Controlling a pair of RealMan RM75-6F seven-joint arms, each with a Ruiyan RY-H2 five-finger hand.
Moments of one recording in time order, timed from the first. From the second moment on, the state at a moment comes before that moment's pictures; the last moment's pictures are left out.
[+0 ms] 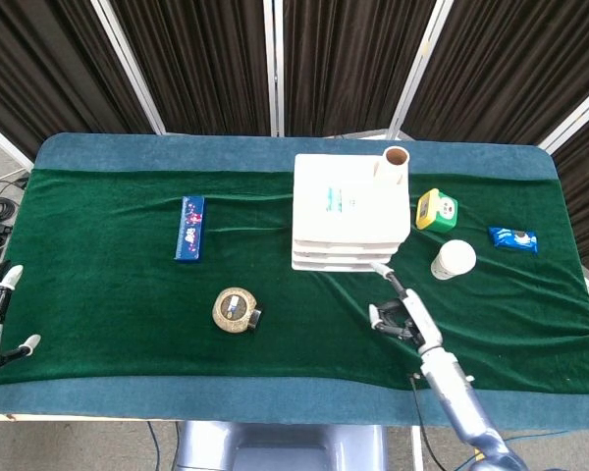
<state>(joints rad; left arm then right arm) -0.07 -1.13 -0.06 -1.63 1.49 1.54 0.18 0.38 -1.41 0.21 -1.83 -1.24 1.05 0.67</state>
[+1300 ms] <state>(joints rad) -0.07 -1.11 -0.06 -1.63 1.48 1.52 0.11 0.50 -1.71 0.33 -1.66 -1.09 0.99 0.57</state>
